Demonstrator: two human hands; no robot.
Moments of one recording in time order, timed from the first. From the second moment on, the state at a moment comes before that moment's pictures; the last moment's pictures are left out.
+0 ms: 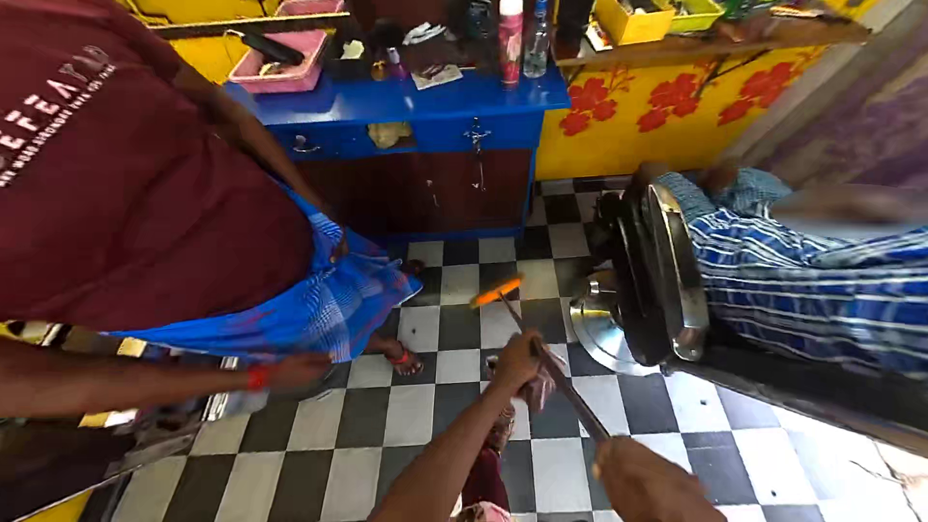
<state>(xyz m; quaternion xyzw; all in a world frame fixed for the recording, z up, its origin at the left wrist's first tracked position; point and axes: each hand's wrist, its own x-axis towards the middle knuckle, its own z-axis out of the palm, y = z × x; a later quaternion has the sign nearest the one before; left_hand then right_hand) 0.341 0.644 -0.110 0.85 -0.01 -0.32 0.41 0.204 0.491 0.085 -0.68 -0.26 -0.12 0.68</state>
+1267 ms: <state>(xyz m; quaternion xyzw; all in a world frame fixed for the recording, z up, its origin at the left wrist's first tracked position) 0.380 0.595 -0.065 0.83 0.01 -0.28 0.48 0.317 0.424 0.125 -0.69 -0.41 0.01 0.60</state>
